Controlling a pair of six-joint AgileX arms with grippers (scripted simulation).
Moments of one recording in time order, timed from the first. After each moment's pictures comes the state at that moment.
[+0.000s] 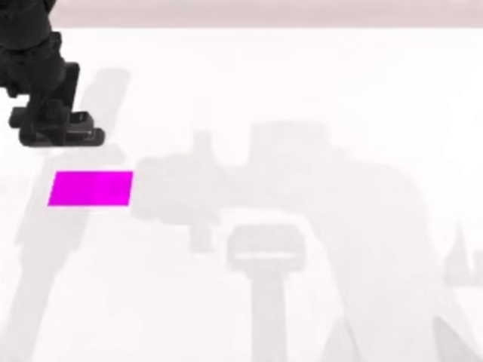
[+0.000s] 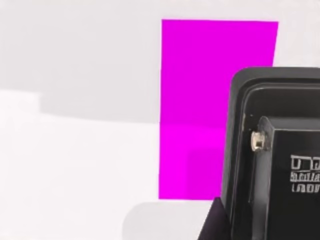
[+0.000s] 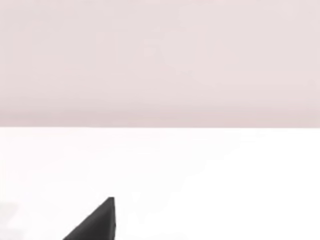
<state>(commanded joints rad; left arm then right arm) -0.13 2.15 1.89 -1.33 0.00 -1.70 0.00 0.00 0.00 0.00 0.00 0.00</state>
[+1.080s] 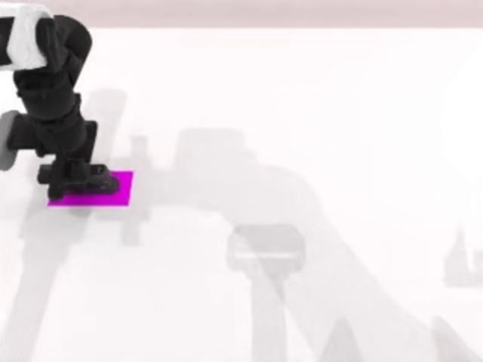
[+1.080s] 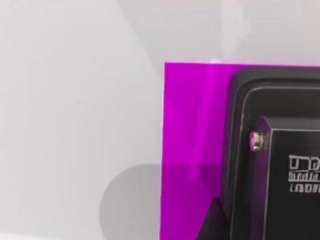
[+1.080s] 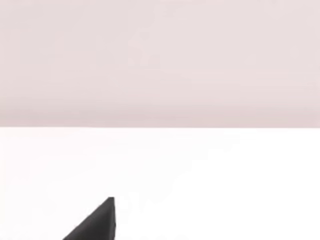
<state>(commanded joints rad) -0.14 2.23 1.61 -0.97 0.00 -1.70 0.00 0.00 0.00 0.00 0.00 0.00</state>
